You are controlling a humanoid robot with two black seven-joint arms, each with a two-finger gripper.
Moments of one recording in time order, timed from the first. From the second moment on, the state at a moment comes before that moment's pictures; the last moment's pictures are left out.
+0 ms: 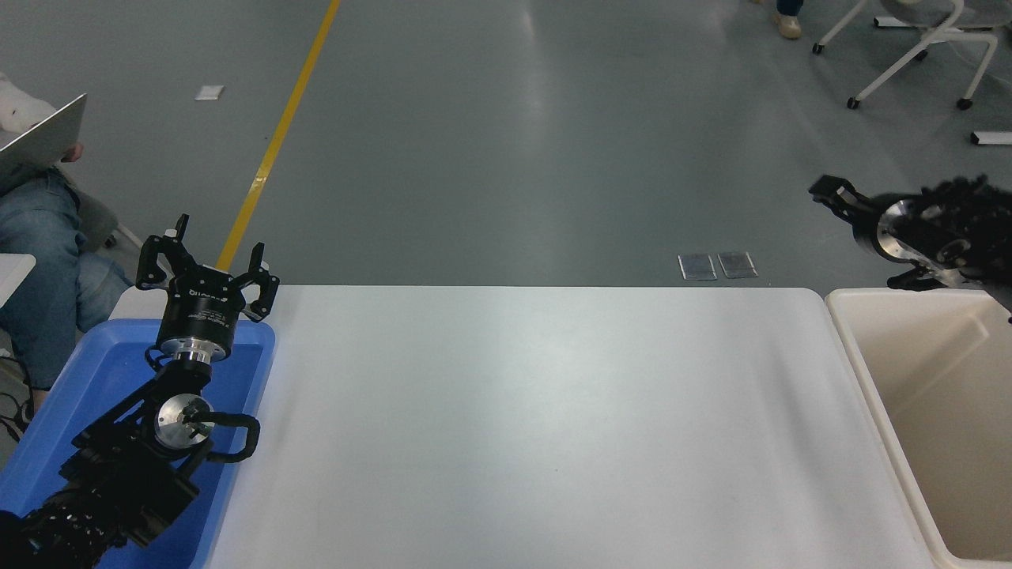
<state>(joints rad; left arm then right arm) -0.61 0.21 -0.90 -0.40 -0.07 -0.57 -0.54 1.40 -0.35 -0.86 0.54 -0.04 0.21 -0.09</state>
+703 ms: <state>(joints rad) -0.61 0.21 -0.90 -0.40 -0.07 -0.57 -0.54 1.81 -0.36 -1.08 1.15 -0.06 0.45 -0.09</state>
